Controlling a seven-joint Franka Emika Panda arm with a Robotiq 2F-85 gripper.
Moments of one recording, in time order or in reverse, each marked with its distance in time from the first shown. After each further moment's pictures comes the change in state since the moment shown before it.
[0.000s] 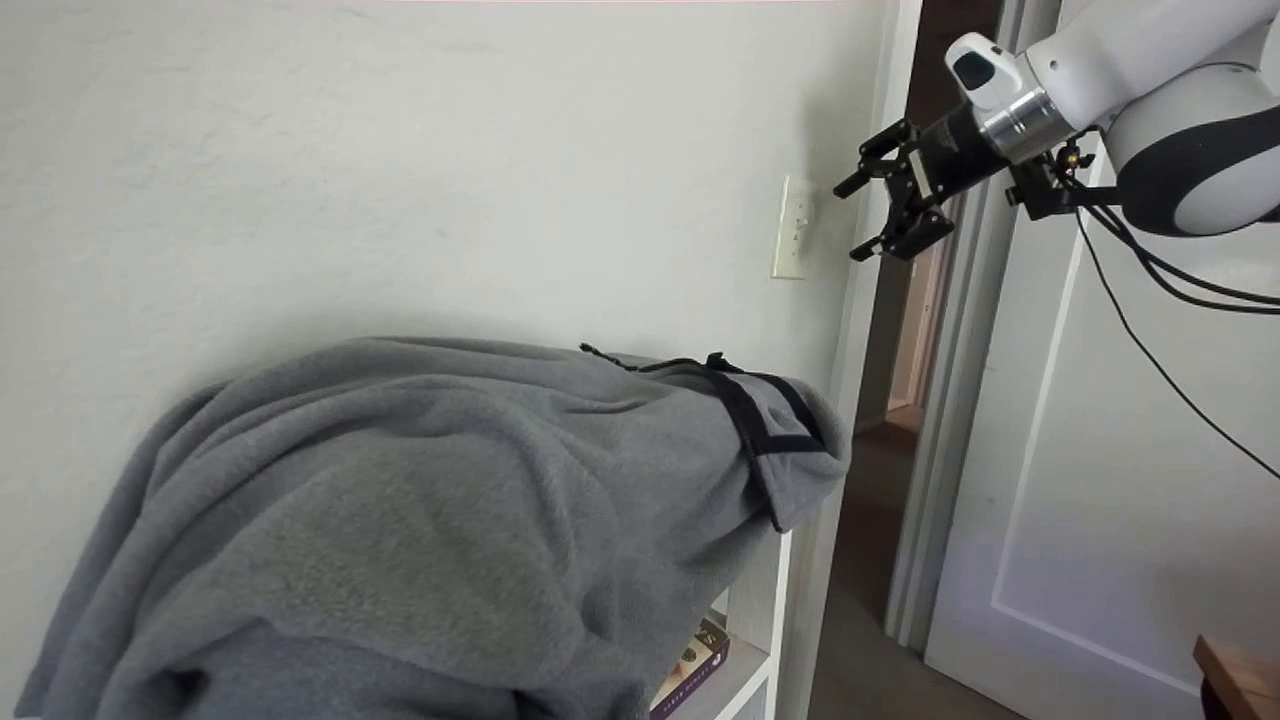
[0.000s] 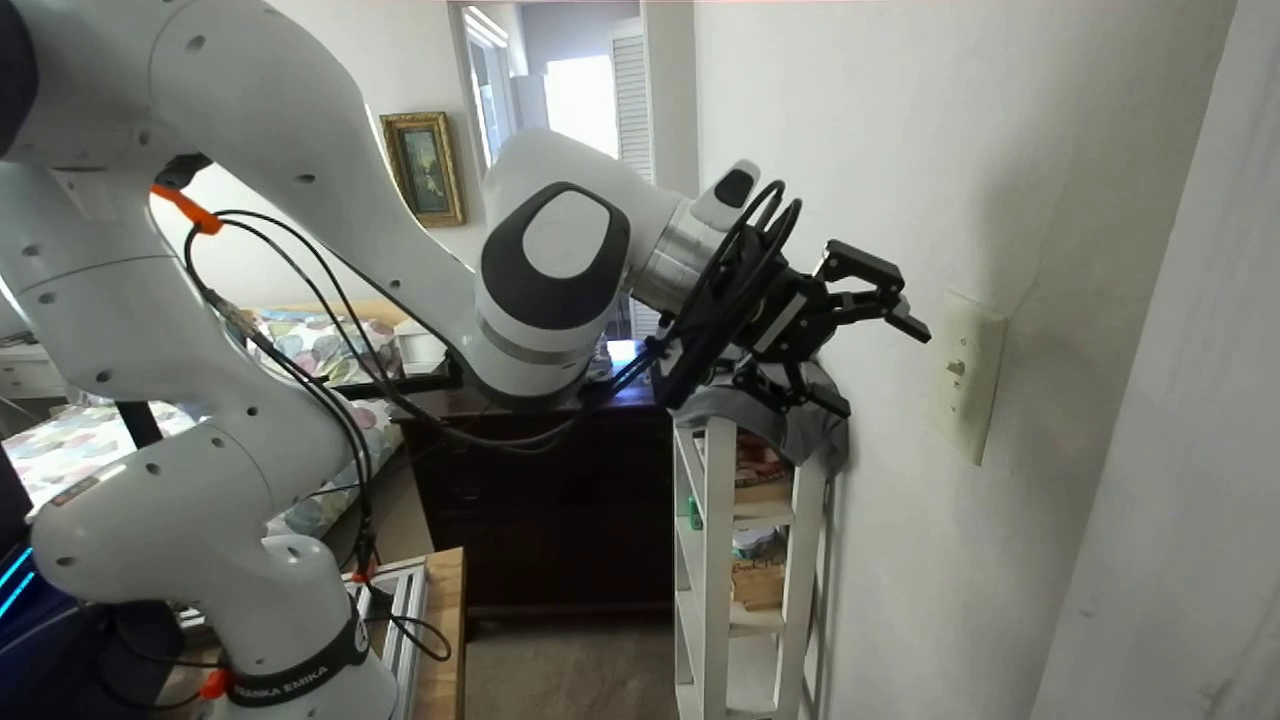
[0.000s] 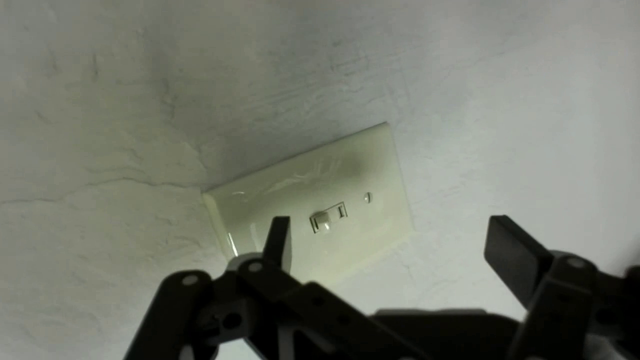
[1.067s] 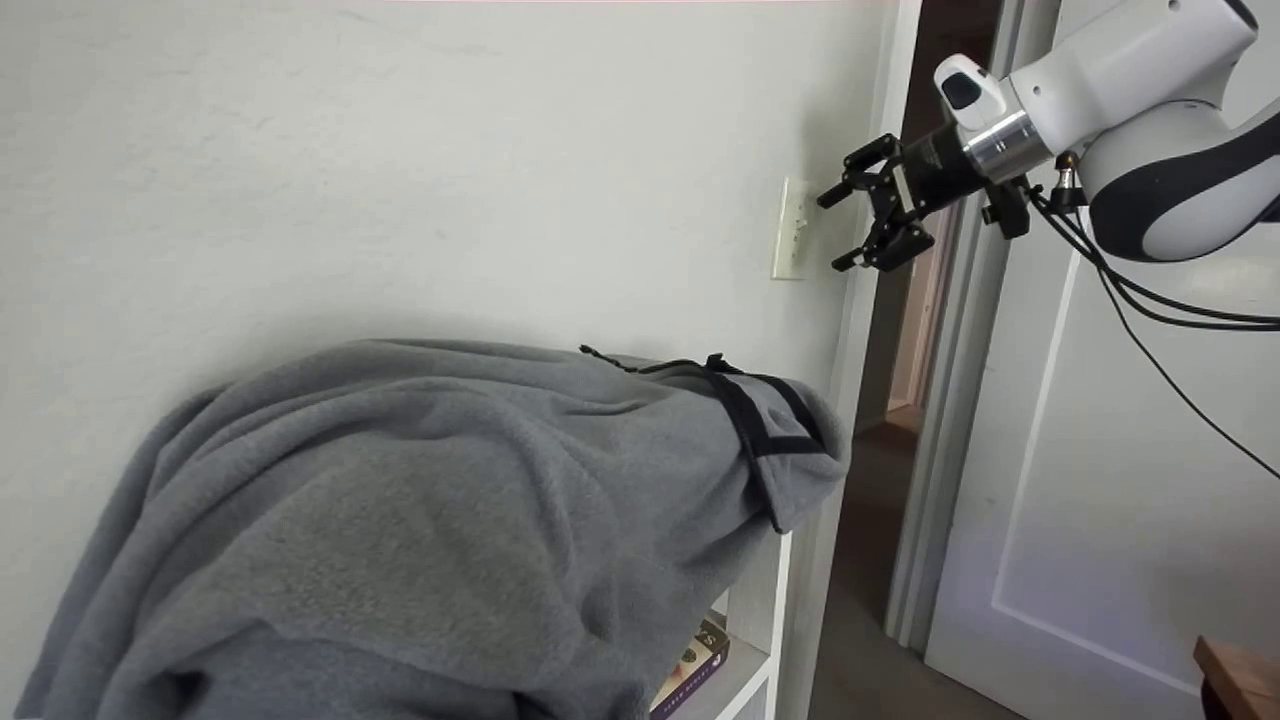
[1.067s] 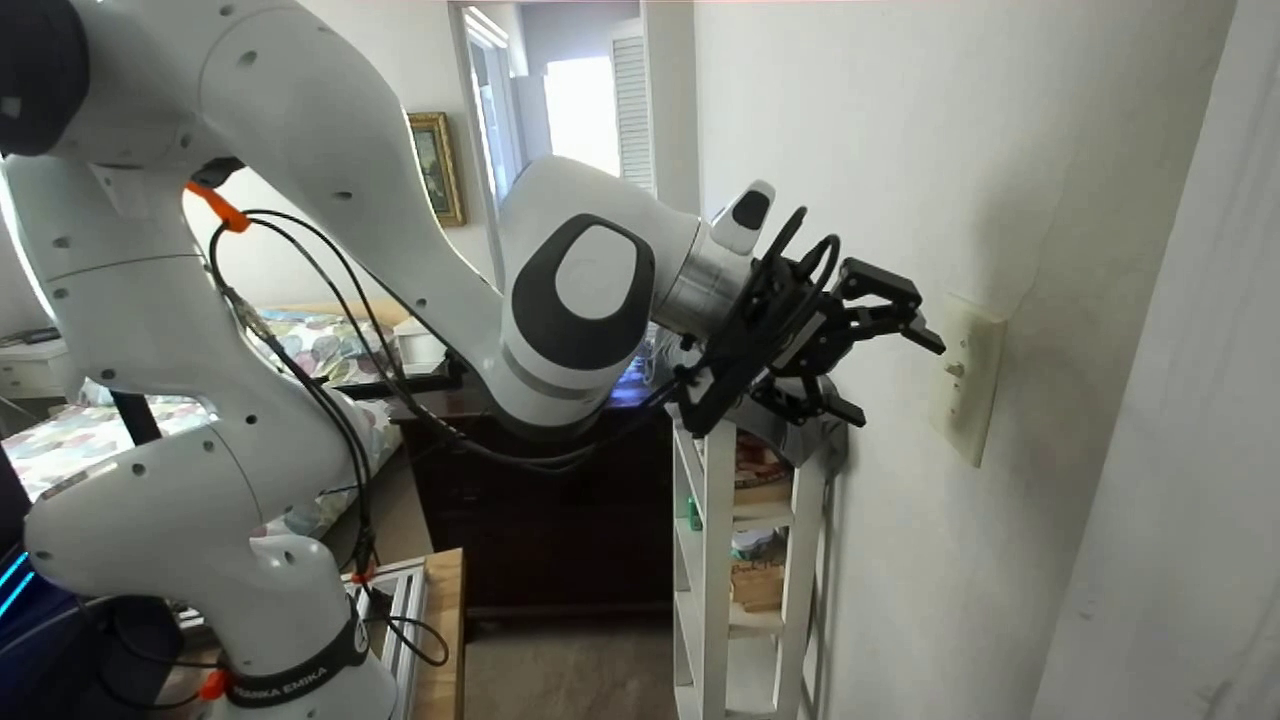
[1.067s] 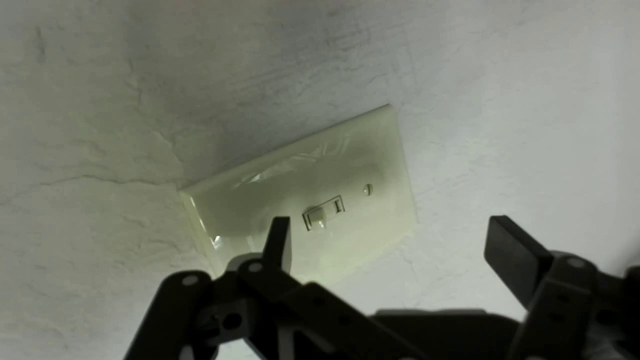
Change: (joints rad) arm -0.221 0.076 0.187 0.029 0.006 0.147 -0.005
